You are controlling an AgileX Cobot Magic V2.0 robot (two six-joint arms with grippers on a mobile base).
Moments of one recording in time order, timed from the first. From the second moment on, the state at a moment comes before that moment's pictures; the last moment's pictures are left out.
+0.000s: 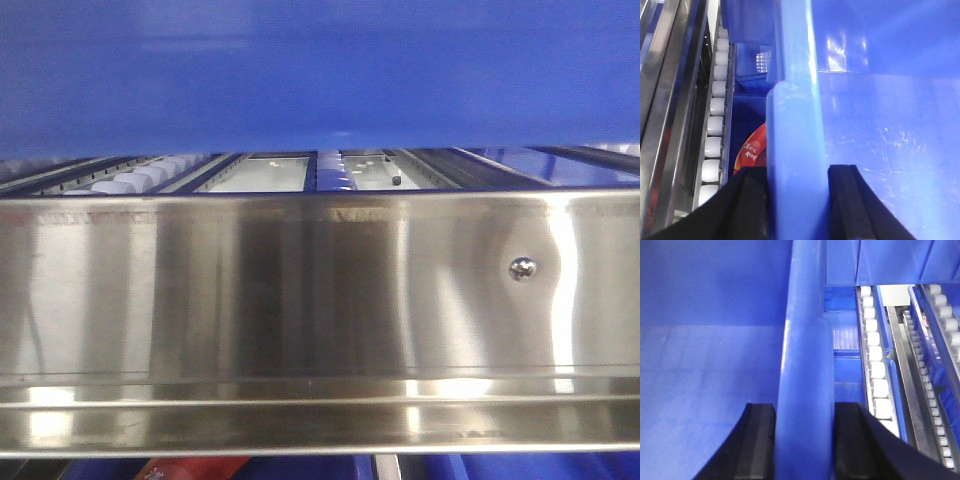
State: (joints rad) left arm -0.17 1.07 -1.56 0.02 1.29 -0.29; right arm 0.25 0.97 -1.43 0.00 1.17 0.14
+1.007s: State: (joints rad) left arm -0.17 1.07 -1.56 0.02 1.29 -0.30; right arm 0.25 0.97 -1.43 0.00 1.17 0.14
